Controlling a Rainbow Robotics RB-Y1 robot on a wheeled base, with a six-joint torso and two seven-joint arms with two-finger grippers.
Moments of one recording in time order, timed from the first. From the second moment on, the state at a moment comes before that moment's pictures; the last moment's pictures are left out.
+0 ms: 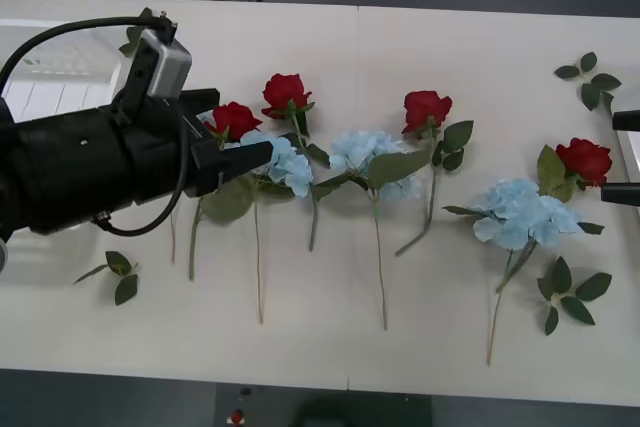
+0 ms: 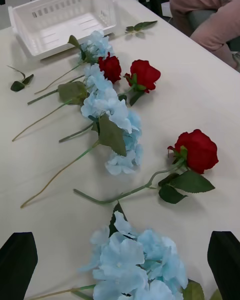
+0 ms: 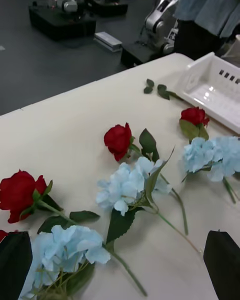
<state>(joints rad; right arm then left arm) -0.20 -0.63 -0.64 -1.74 -1.62 1.74 2.69 -0.16 0.99 -0.27 -2.31 1.10 0.57 -1.66</state>
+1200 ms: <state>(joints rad) -0.18 -0.73 -0.46 -1.59 -0.83 1.50 1.61 -0.26 1.05 -0.25 -1.84 1.13 1.10 -1.15</state>
